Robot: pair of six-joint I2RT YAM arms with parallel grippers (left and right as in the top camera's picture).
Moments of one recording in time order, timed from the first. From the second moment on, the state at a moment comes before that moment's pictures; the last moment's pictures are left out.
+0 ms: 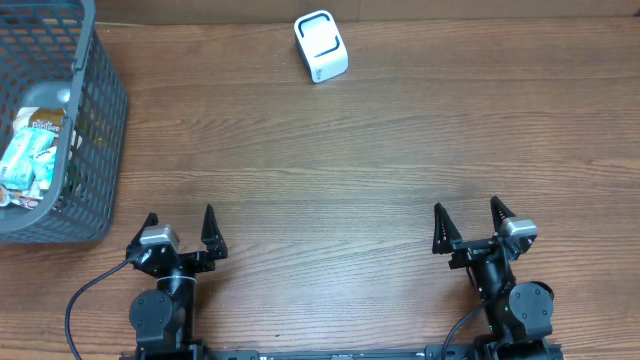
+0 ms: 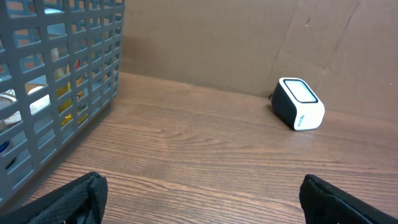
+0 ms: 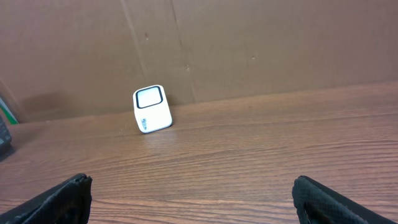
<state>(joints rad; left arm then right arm) 0.08 0.02 0.01 -0.08 0.01 -0.18 0.16 0.01 0.02 -0.03 -0.02 0.20</state>
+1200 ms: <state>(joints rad) 0.08 0.02 0.01 -0.08 0.01 -0.18 0.16 0.01 0.02 -0.03 -0.02 0.20</state>
